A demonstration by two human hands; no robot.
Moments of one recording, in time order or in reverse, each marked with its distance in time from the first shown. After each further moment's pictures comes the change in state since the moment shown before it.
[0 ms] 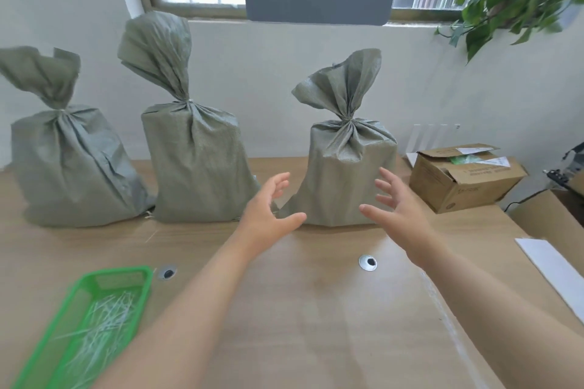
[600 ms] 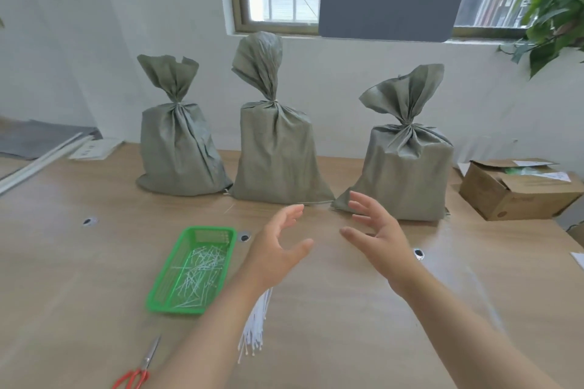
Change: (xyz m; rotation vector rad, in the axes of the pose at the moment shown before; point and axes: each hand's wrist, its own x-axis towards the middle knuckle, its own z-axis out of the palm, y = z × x) left_hand -0.199 -0.008 -0.099 -0.010 0.121 -0.039; right_hand -0.163 -0.081 0.136 0.073 -0.212 -0.114
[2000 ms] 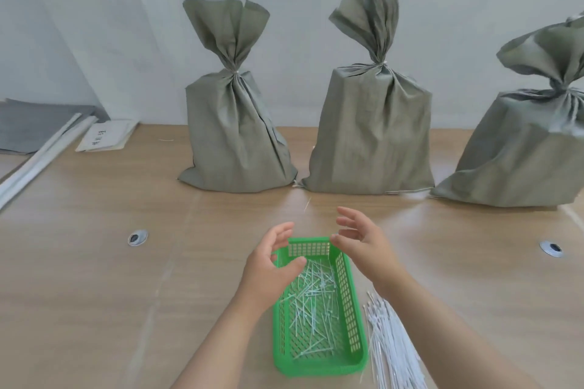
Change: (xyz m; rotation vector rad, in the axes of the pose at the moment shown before) left_hand 0.087 -0.250 -0.280 -0.052 -0.026 -0.232; right_hand 0.163 0.047 0.368 0.064 0.020 0.280
